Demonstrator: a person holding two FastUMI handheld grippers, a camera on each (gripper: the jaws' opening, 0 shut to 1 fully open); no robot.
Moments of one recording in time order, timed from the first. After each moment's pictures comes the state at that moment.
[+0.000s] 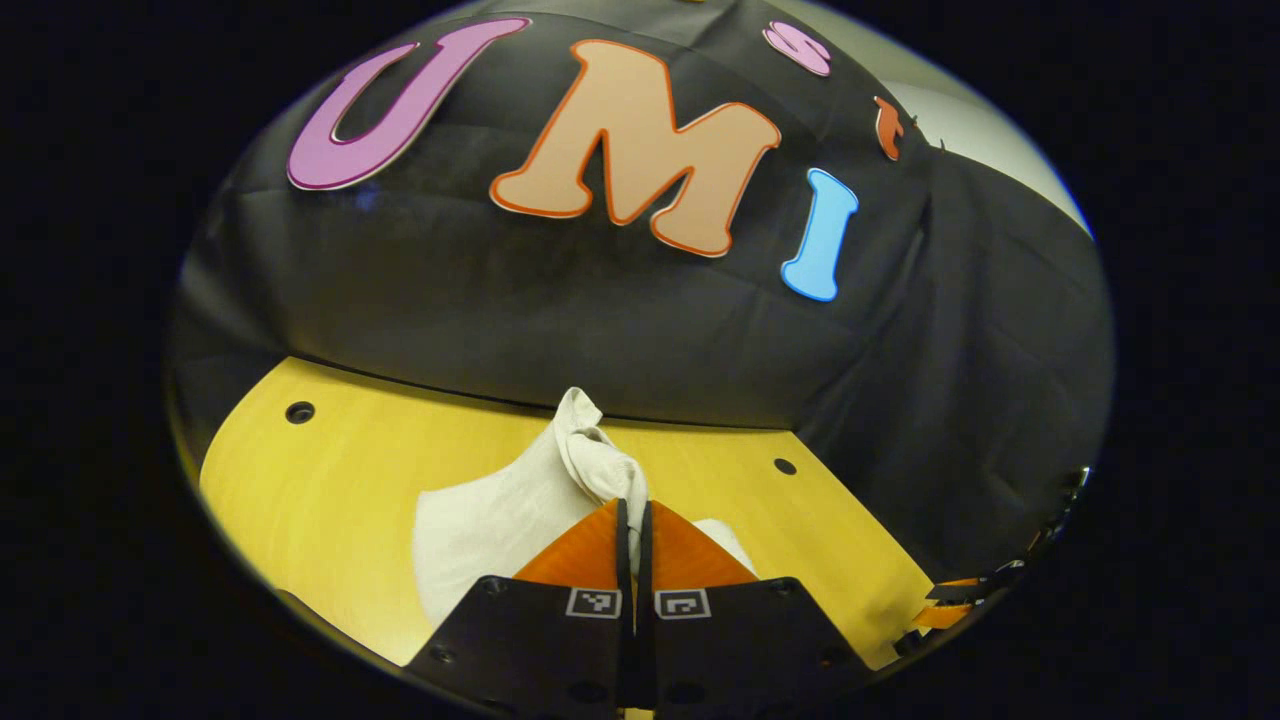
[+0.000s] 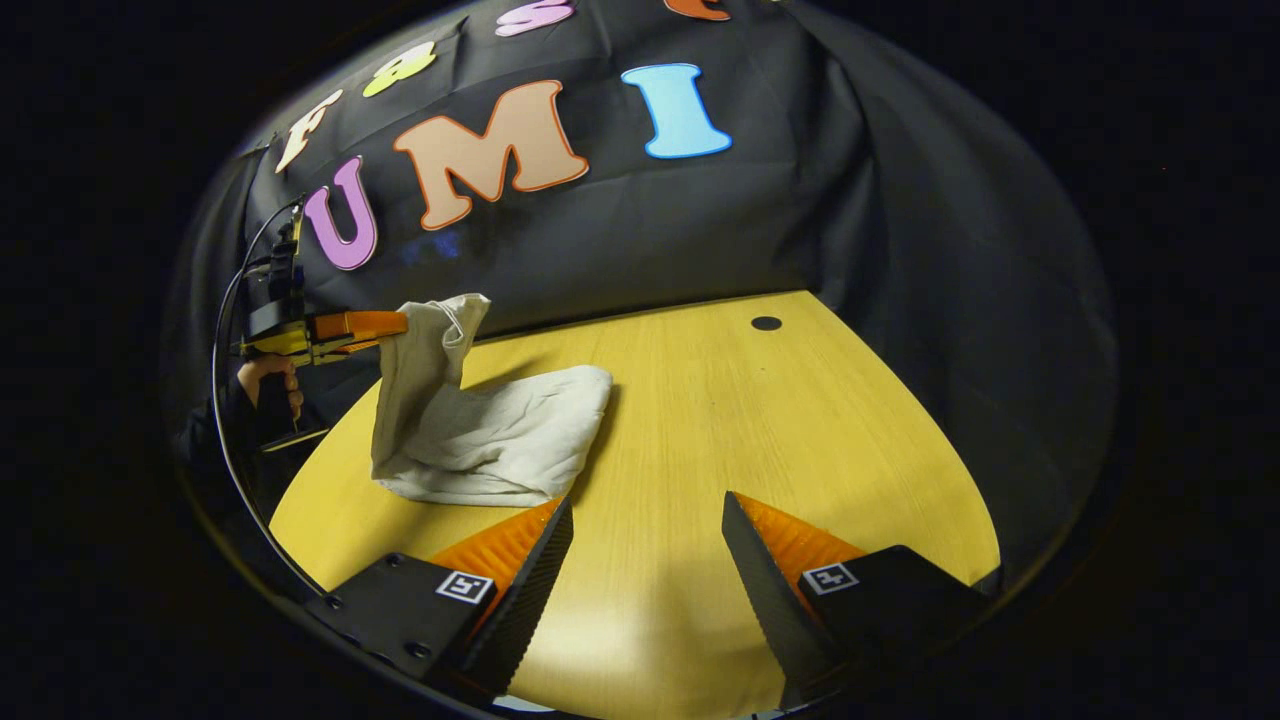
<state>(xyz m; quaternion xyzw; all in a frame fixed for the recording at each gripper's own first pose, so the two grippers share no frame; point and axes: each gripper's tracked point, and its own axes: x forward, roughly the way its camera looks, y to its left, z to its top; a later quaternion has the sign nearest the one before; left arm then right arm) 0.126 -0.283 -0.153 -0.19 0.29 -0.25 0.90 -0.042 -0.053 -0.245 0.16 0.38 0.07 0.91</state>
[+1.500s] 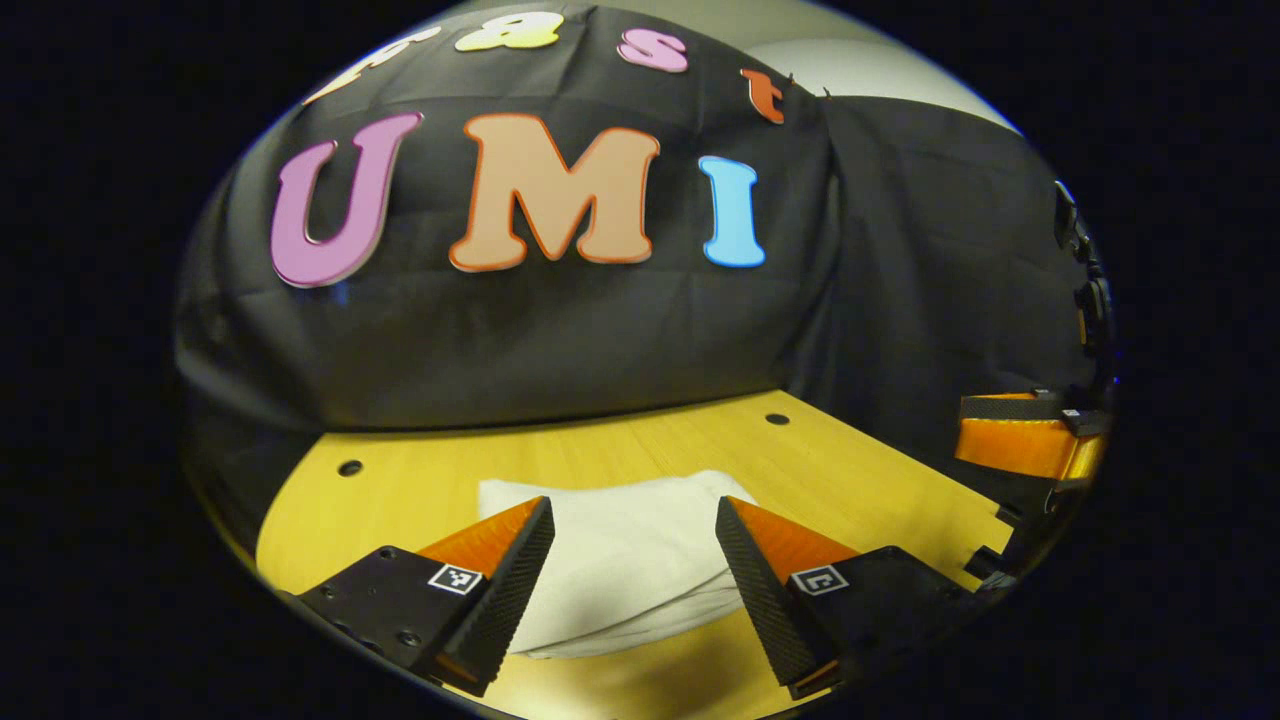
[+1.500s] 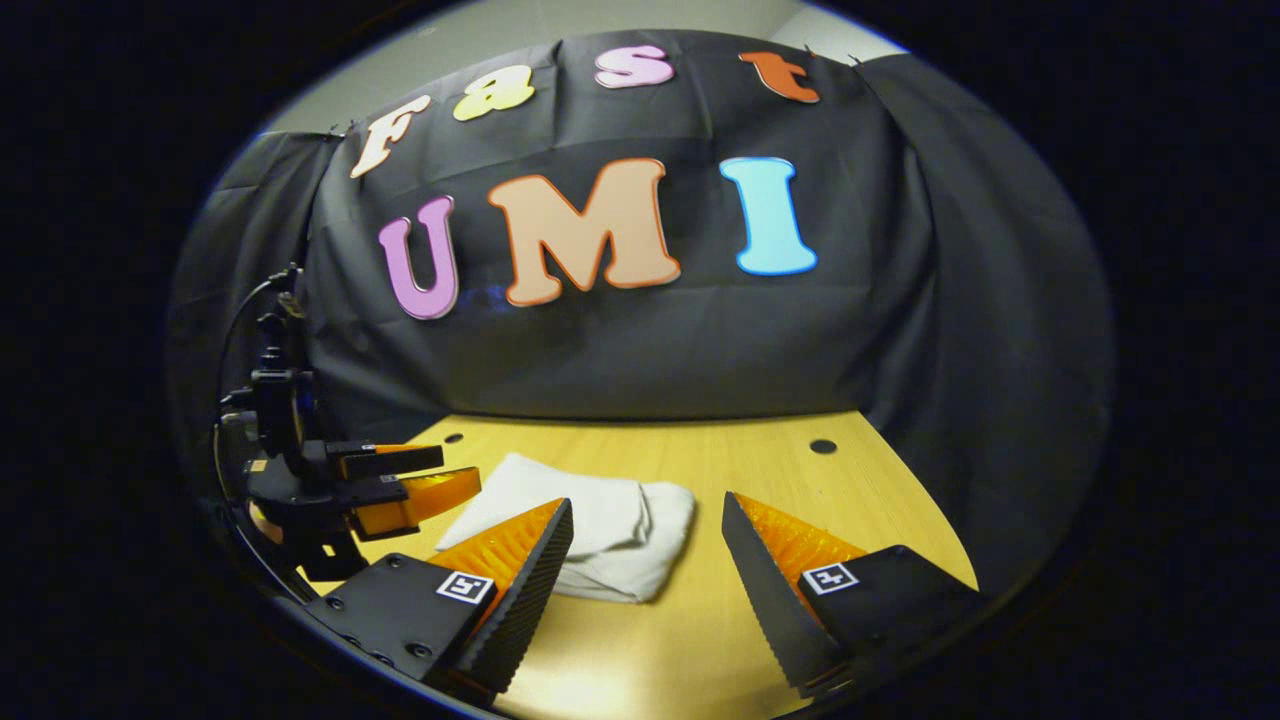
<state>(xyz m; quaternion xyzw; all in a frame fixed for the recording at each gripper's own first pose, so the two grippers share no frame) 0.028 -0.214 -0.105 -0.05 0.19 -0.26 0.95 0.016 0.048 -0.095 0.13 0.21 0.12 0.96</state>
